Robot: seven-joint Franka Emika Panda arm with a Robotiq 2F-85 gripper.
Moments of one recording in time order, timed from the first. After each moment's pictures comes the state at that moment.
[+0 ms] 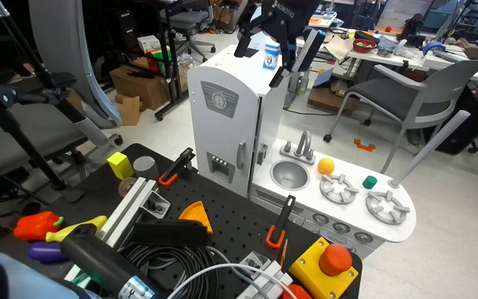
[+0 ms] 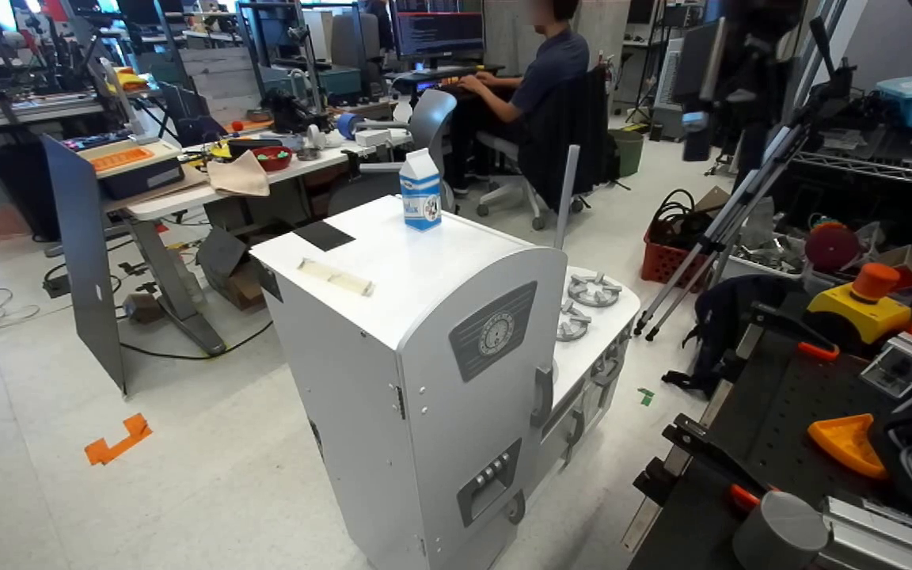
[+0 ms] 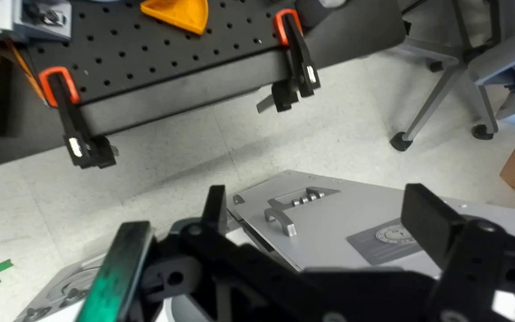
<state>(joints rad) 0.01 -0.06 -0.10 -2.32 0.29 1.98 -0.01</state>
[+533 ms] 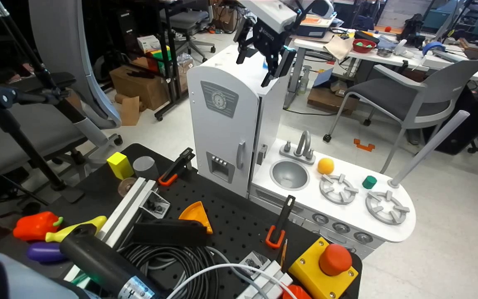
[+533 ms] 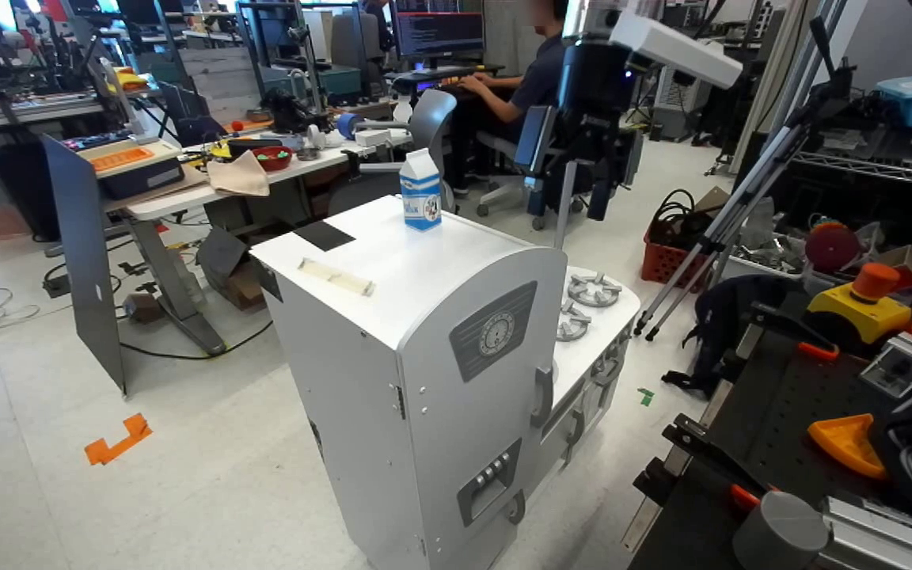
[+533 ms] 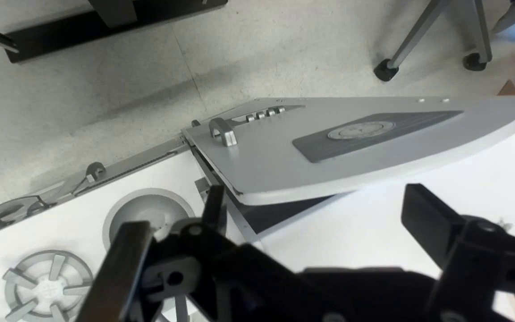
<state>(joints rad) 0.04 0.26 0.02 -2.12 0.38 2.28 0.03</state>
